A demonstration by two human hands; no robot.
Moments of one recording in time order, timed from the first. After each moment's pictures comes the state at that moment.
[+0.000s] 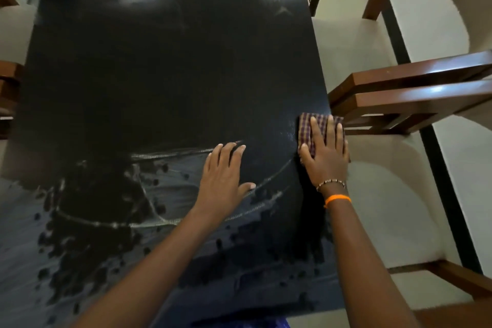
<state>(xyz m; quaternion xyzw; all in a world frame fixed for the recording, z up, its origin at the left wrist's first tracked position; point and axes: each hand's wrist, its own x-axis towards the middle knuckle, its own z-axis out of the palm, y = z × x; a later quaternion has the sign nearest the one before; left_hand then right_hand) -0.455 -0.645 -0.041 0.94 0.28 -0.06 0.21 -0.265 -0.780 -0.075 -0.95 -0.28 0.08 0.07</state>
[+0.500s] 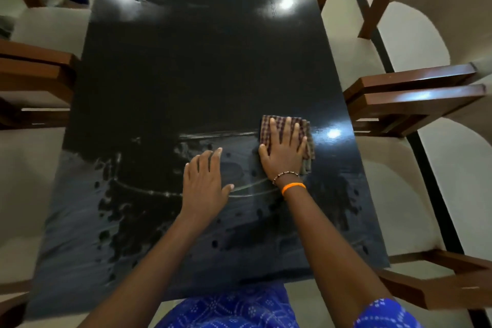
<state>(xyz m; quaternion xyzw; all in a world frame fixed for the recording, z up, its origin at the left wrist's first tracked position) -0.582 -0.613 -0.038 0.91 0.37 -0.03 0.20 -0.409 -0.690 -0.068 -0.94 -0.31 0.10 0.07</state>
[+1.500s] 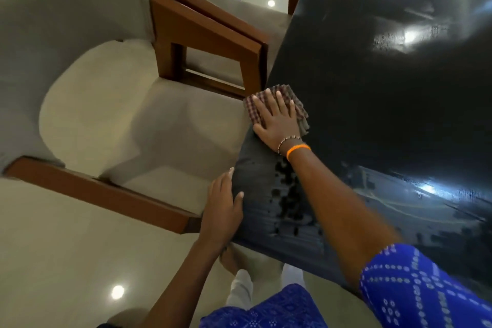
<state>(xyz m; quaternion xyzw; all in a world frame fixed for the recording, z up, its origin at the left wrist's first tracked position) -0.865 -0.550 -0.057 0.72 0.56 0.12 0.38 -0.663 -0.445 -0.070 -0.74 -0.66 0.13 0.03</state>
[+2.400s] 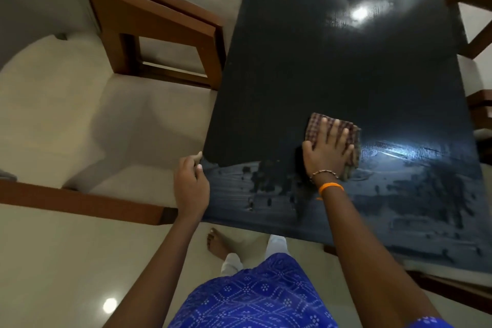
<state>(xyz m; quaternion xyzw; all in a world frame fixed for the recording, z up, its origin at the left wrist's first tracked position) -0.856 -0.543 -0.068 0.63 0.62 0.25 0.39 -0.601 -0.616 -0.072 -0.95 -0.30 0.10 0.06</state>
